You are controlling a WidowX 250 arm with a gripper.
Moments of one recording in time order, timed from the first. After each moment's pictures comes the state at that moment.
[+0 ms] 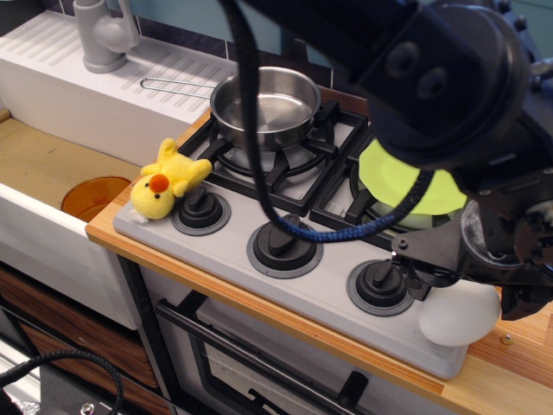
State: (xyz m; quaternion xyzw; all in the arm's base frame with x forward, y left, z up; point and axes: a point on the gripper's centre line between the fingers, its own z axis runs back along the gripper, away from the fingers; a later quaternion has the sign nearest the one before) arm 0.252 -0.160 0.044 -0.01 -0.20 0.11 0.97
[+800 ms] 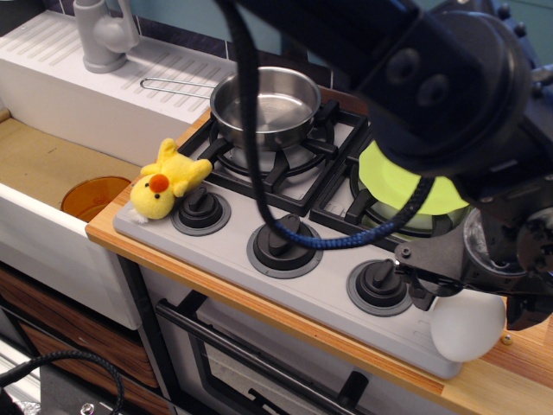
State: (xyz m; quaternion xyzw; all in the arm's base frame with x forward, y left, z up) arm 0.249 -0.164 0.042 -0.02 -0.19 0.11 0.98
